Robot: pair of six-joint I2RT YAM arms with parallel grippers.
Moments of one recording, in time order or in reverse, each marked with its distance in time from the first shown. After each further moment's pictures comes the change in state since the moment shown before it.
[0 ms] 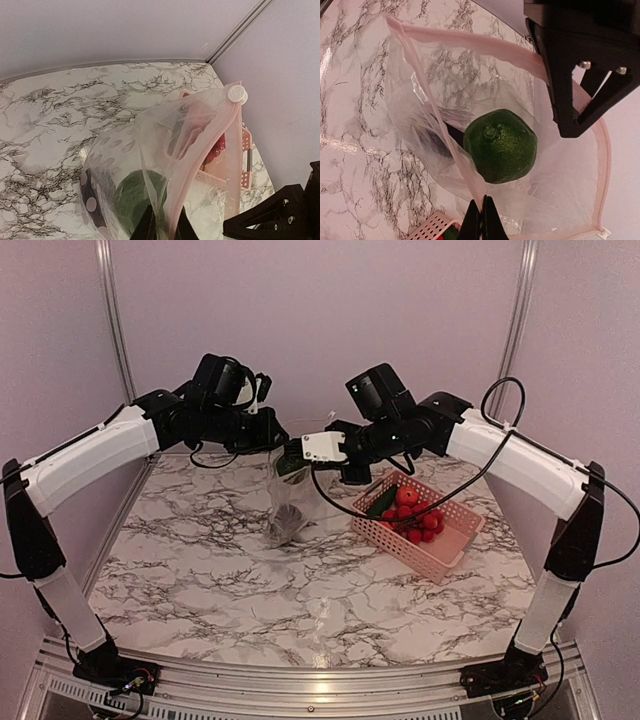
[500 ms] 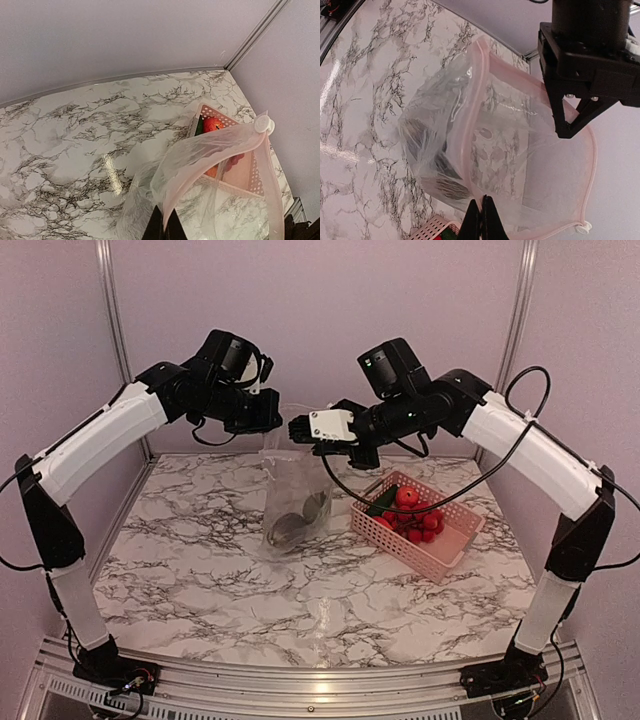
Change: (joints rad) left arm 0.016 0.126 0.297 -0.234 -0.079 0.082; right arm 0.000 -0.008 0.148 -0.138 -0.075 -0.003
